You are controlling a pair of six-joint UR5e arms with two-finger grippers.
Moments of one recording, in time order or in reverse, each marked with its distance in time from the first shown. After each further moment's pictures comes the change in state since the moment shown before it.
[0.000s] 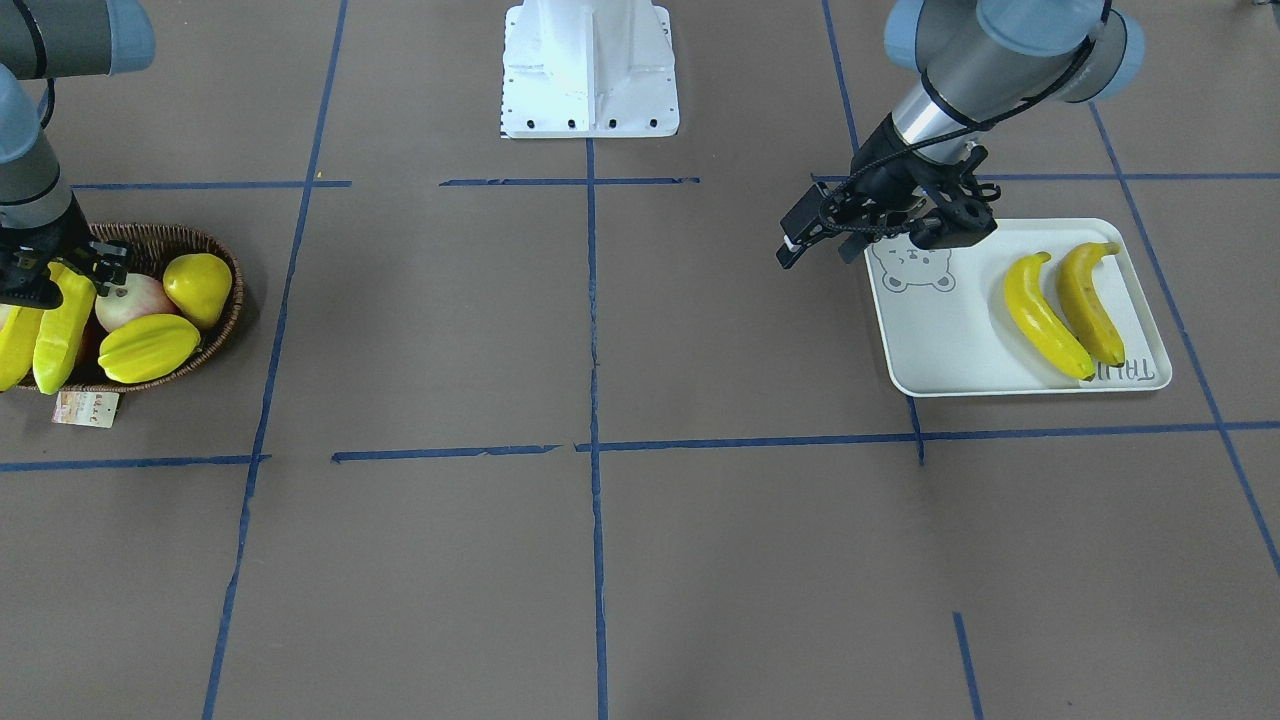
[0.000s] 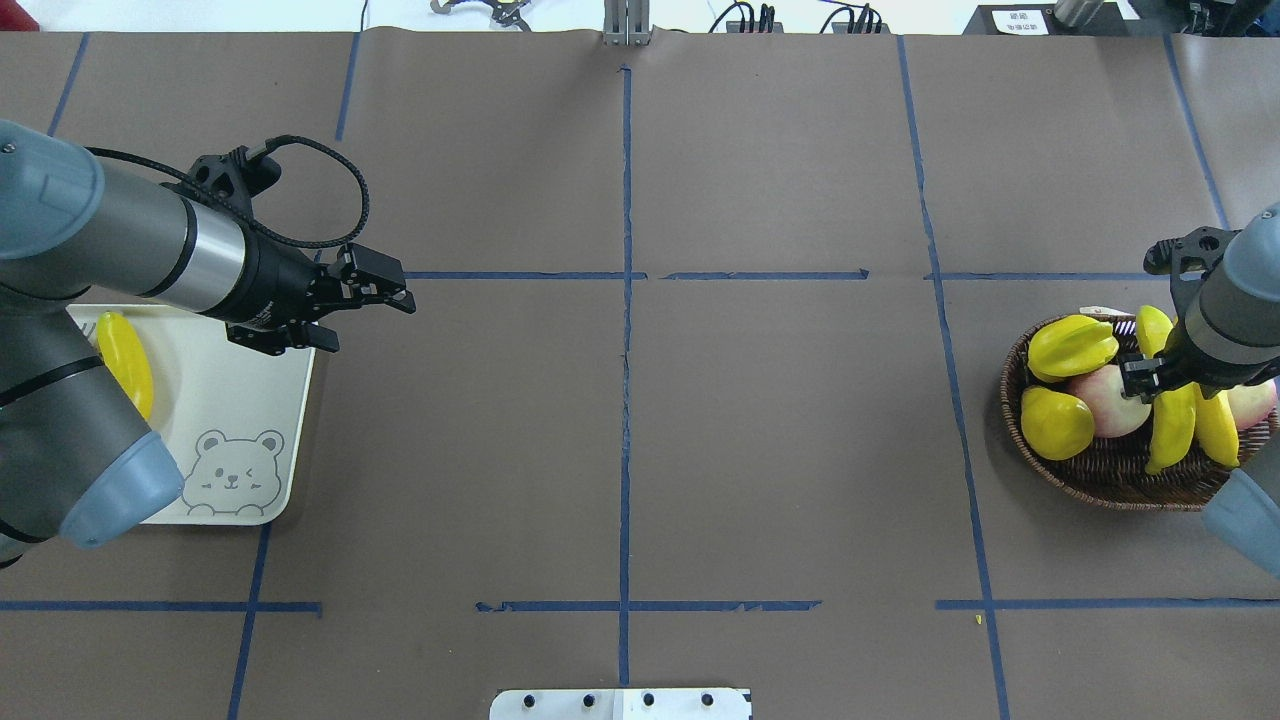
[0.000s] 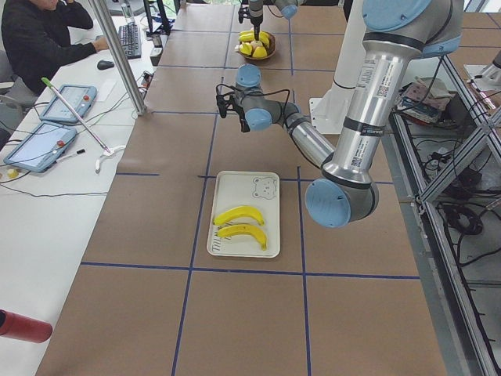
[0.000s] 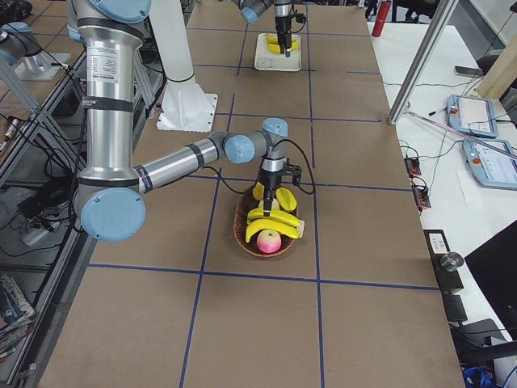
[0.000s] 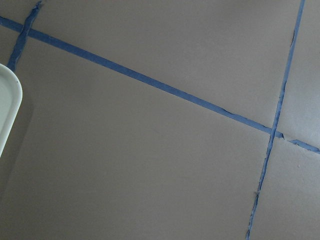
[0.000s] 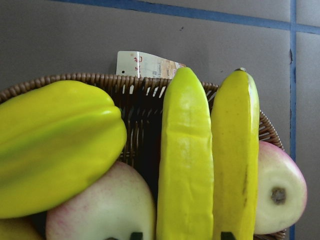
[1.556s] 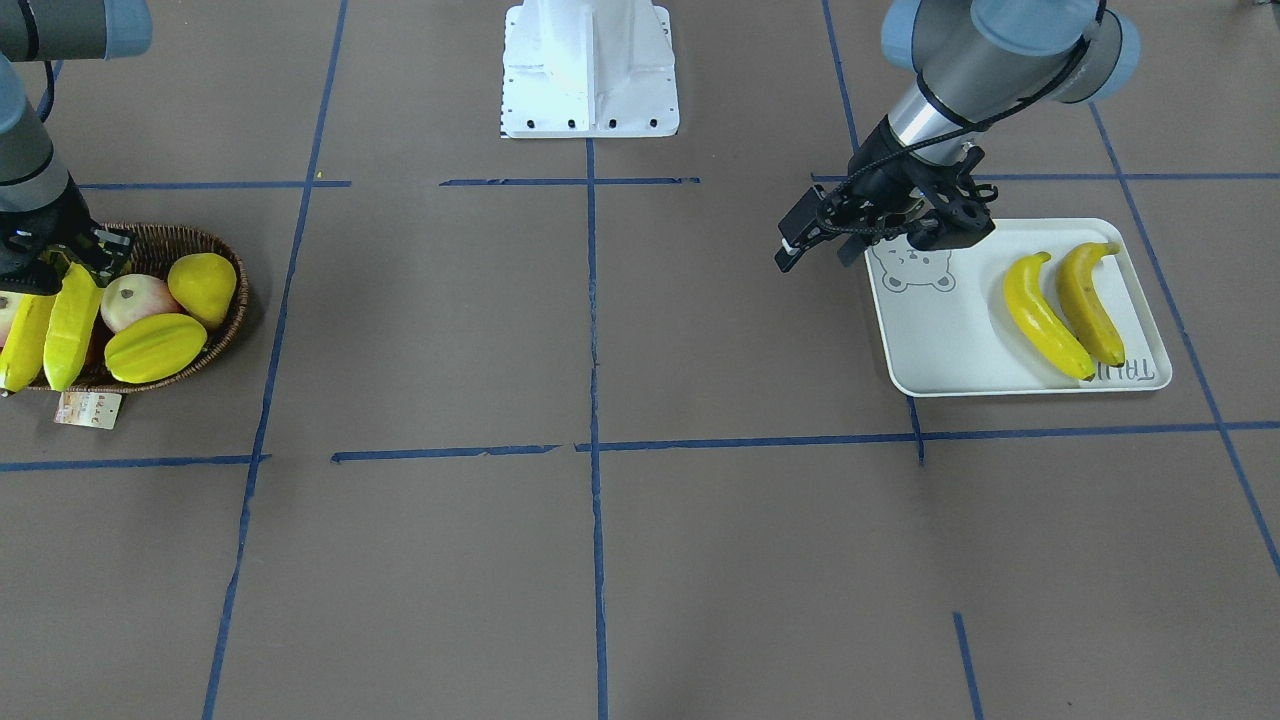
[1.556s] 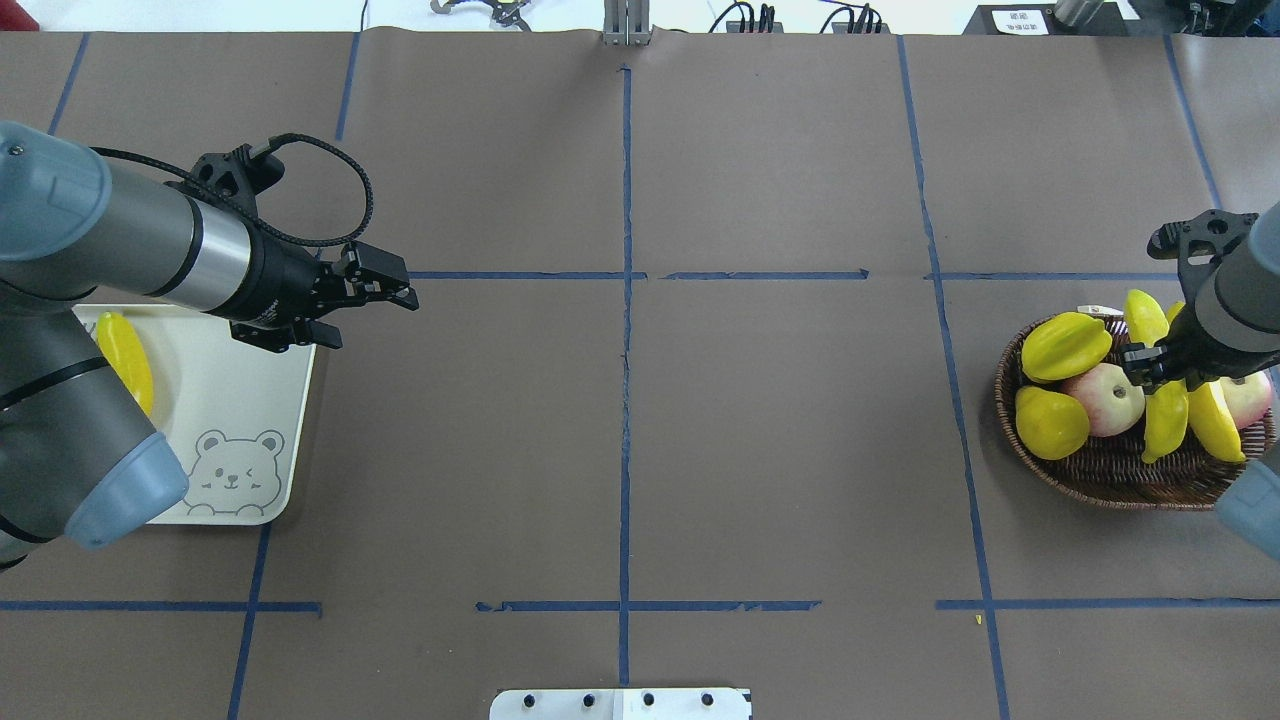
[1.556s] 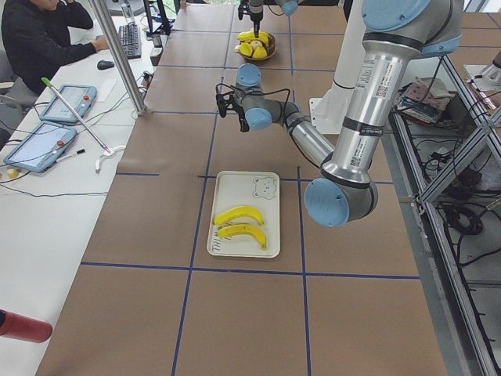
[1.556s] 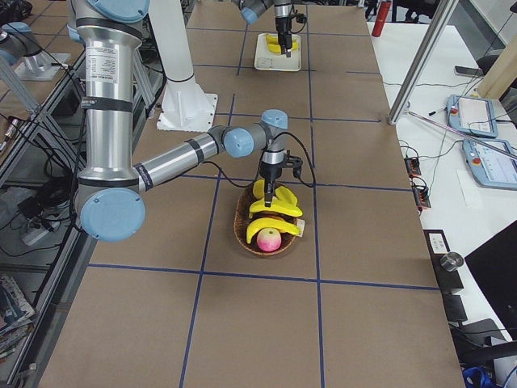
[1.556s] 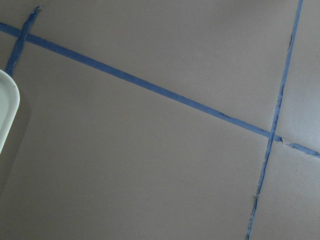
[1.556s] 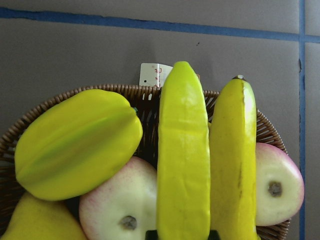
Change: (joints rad) left arm 0.005 -0.006 0.004 0.004 0.020 0.000; right arm 0.053 0.005 0.065 -0.011 0.064 -0.029
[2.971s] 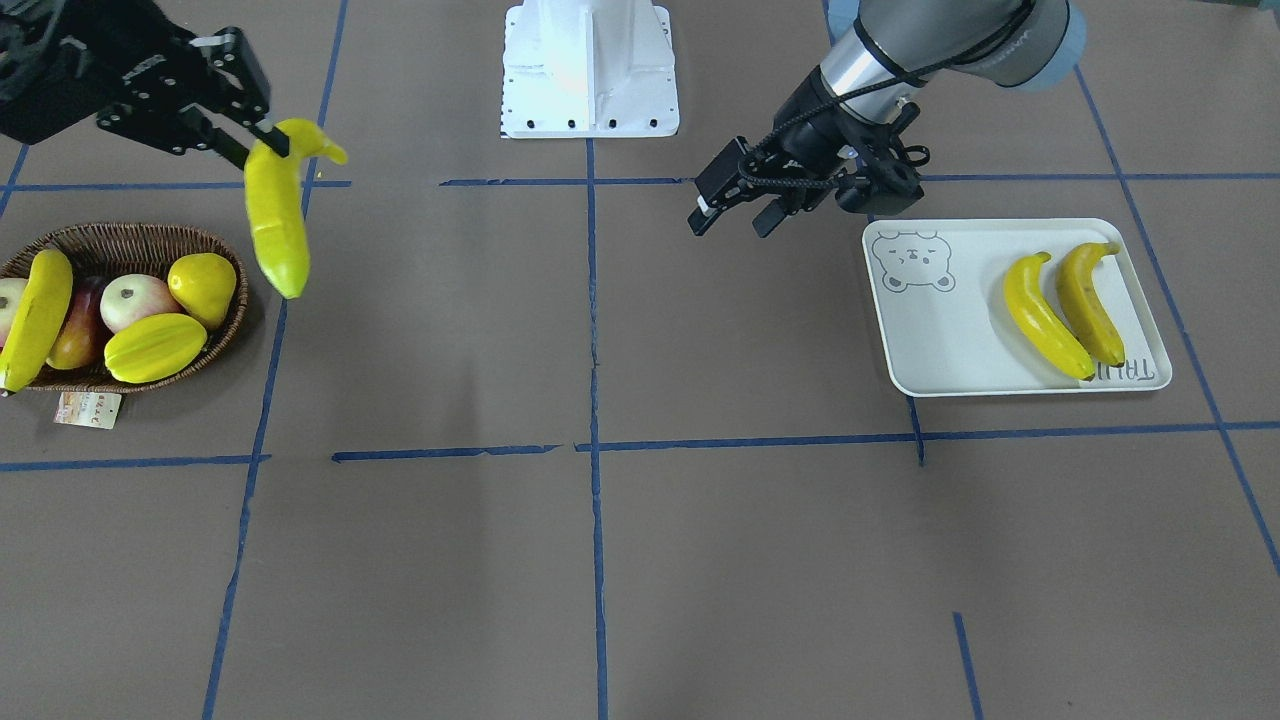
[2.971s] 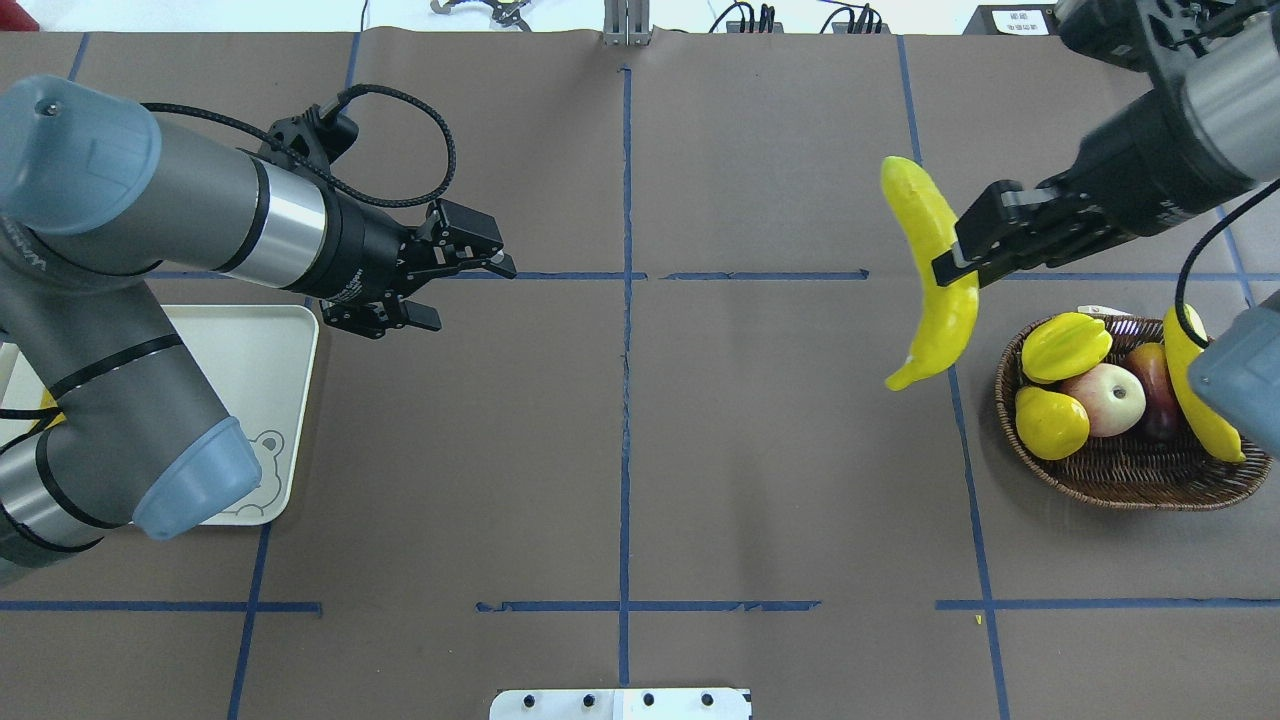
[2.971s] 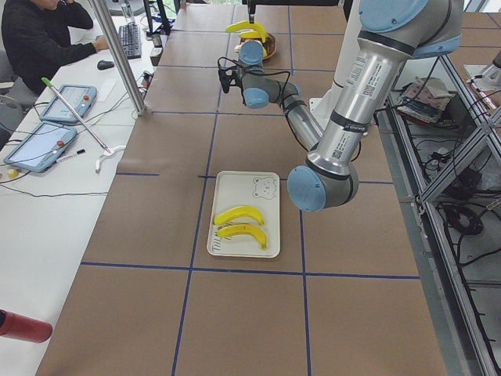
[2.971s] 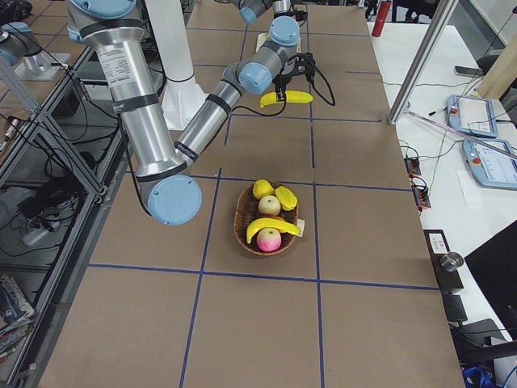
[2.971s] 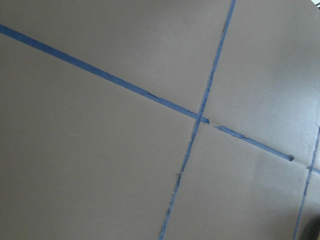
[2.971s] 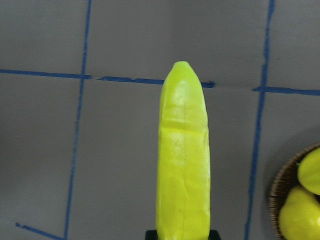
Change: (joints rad) left arm 0.036 -0.165 -0.006 -0.086 -0.004 -0.207; right arm 0.061 0.390 0.141 0.168 0.508 0.217
